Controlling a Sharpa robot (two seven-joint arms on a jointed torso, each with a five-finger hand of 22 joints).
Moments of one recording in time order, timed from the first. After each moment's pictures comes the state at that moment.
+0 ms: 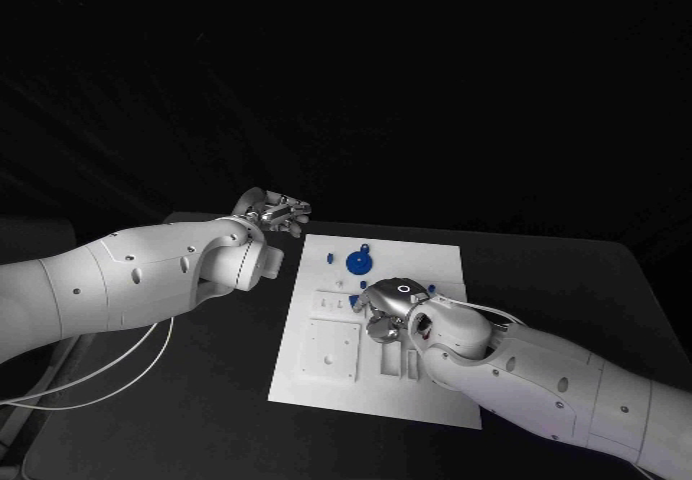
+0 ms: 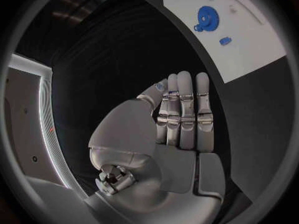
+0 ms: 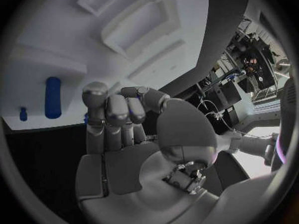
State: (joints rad) left arm 1.33 -0.78 -0.19 1.34 -0.24 -0.69 0.07; left_hand 1.29 0.01 0.29 -0.20 0.24 1.18 0.09 0.07 0.14 1.39 0.00 0.20 0.08 1.25 -0.05 0.76 0.41 0.03 1.21 -0.06 0.08 1.25; right arm 0.96 -0.45 0.03 1.32 -1.85 -0.19 -0.27; right_hand 1.05 -0.09 0.86 -0.29 0.71 0.95 0.05 0.06 0.06 1.37 -0.05 1.11 1.29 1.46 -0.09 1.06 1.13 0.07 1.47 -0.11 0.70 1.31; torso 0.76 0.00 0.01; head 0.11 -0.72
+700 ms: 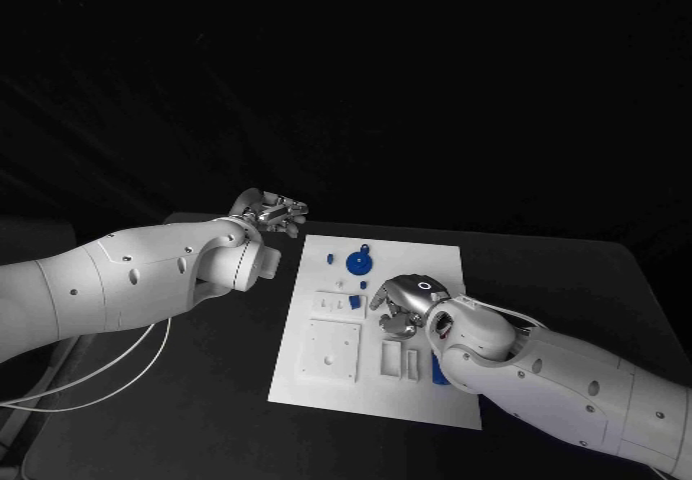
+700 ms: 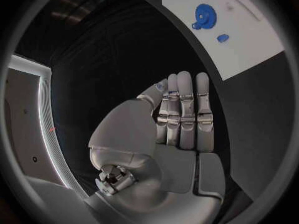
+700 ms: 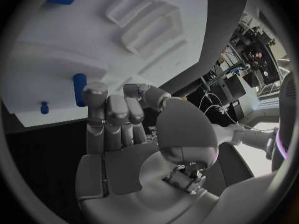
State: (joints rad) left arm 1.33 -0.79 -0.19 1.34 -0.24 -0.69 0.07; left_hand 1.29 0.01 0.29 -0.20 0.24 1.18 0.08 0.07 0.14 1.39 0.00 0.20 0.08 1.25 -0.05 0.76 0.41 0.03 1.21 -0.06 0.08 1.25; right arm 0.96 -0.53 0.04 1.39 -1.79 -0.27 -0.29; right_hand 1.09 -0.11 0.69 -0.27 0.57 1.08 0.09 0.06 0.06 1.37 -0.01 1.11 1.28 1.46 -0.07 1.07 1.11 0.07 1.47 -0.09 0.68 1.31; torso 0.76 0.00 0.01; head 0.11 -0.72
